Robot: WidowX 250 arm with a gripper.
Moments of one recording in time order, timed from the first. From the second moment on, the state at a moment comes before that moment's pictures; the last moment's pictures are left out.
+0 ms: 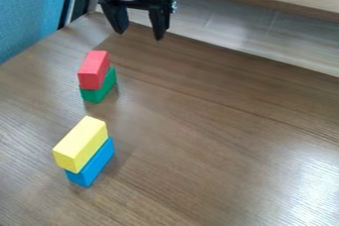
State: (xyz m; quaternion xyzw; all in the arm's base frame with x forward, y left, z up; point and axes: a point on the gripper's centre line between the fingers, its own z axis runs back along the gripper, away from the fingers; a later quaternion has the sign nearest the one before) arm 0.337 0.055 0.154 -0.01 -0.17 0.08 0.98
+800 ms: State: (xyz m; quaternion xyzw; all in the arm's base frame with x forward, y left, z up) arm 0.297 0.046 0.142 -0.04 -0.14 0.07 0.99
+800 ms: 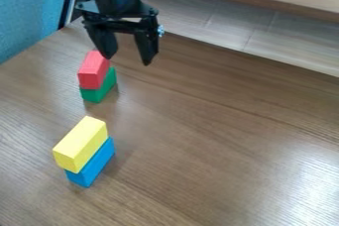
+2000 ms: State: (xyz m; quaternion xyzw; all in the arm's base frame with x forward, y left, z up) arm 0.204 0.047 0.119 -0.05 -0.11 0.06 0.99
